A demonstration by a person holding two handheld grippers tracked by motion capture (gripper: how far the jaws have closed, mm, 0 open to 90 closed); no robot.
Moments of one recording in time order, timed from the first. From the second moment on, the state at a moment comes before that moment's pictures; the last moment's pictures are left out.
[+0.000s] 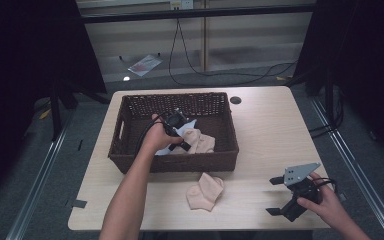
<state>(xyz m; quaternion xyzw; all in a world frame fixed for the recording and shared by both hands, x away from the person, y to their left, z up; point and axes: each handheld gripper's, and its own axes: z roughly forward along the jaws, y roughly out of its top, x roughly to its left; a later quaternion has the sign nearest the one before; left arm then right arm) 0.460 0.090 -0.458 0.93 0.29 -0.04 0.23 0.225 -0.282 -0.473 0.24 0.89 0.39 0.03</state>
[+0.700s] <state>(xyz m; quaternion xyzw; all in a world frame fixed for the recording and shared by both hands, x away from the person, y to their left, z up) 0.455 0.092 -0.435 0.93 0.30 -0.07 0.22 0.225 -0.283 -0.472 0.24 0.89 0.39 0.03</state>
